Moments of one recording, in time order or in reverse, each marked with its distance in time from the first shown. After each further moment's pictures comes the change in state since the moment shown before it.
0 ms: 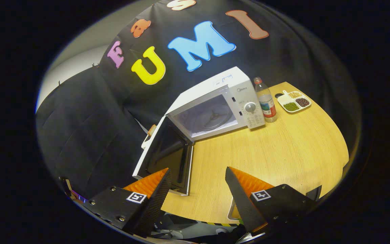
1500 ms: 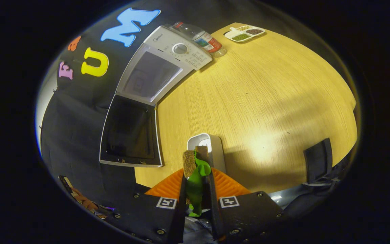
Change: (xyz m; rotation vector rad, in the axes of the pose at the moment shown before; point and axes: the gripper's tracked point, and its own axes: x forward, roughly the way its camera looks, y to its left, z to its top) arm -0.002 -0.103 -0.098 0.309 0.335 -0.072
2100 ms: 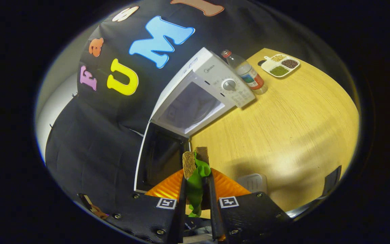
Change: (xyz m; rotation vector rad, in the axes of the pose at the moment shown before) arm 0.011 0.119 0.093 -0.030 -0.270 0.182
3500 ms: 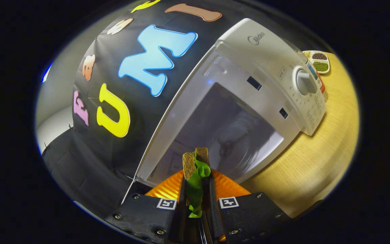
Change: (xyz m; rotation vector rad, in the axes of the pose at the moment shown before) arm 0.265 0.029 0.109 0.096 -0.445 0.060
